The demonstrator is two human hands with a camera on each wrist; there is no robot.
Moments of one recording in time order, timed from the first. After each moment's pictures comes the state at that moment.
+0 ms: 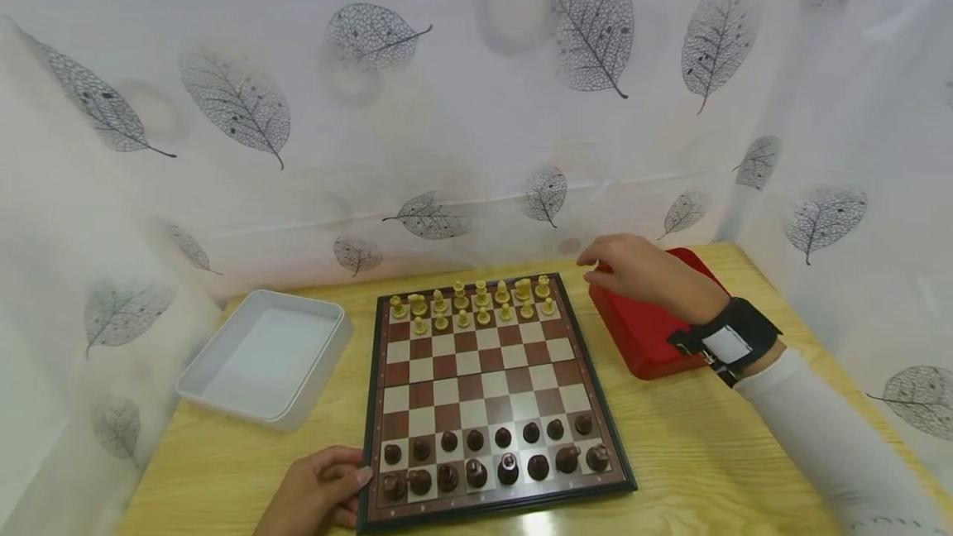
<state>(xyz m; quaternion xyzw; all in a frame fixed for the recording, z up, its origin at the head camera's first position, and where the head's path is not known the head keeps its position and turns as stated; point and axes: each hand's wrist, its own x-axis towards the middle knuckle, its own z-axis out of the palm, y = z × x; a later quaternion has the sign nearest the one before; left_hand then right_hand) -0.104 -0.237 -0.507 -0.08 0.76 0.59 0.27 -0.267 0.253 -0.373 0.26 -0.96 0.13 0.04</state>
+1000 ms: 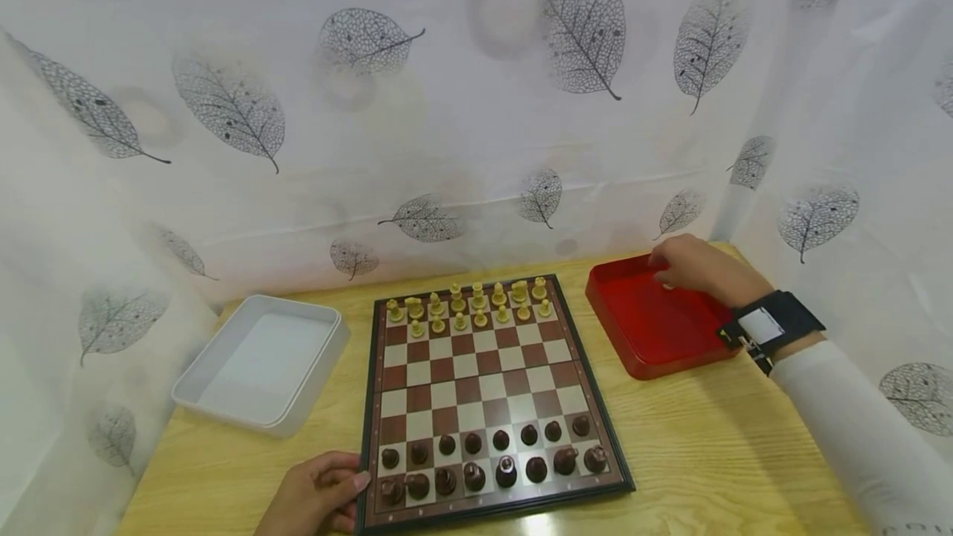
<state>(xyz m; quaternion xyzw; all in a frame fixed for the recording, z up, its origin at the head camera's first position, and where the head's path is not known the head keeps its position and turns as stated) -0.104 -0.237 -0.509 -0.10 0.75 0.59 0.27 -0.289 0.353 -0.402 0.13 -0.98 0.11 -0.06</state>
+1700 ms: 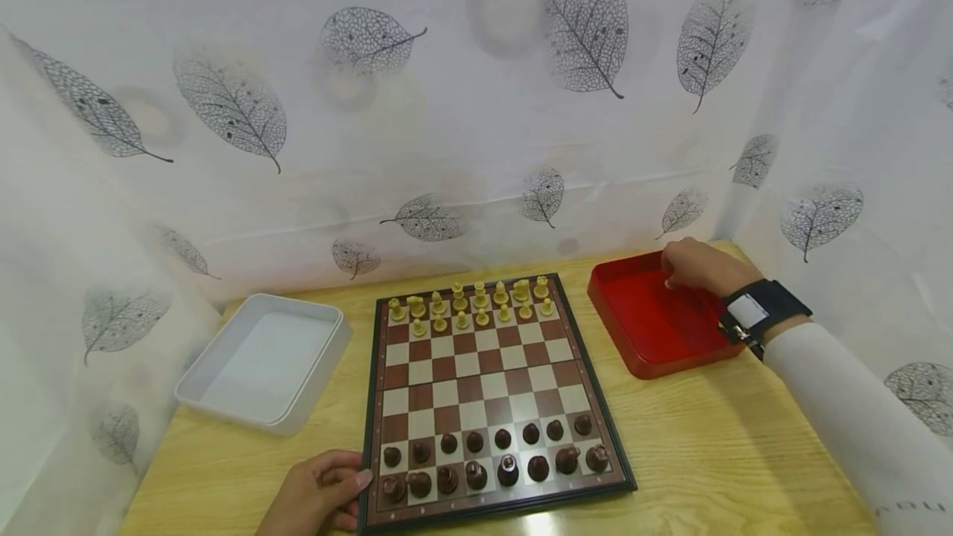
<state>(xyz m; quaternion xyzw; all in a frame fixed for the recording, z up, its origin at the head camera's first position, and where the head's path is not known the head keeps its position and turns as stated) -0.106 -0.238 -0.510 -0.11 0.75 0.59 0.28 -0.304 0.364 -0.415 0.09 -0.98 0.08 -0.13</state>
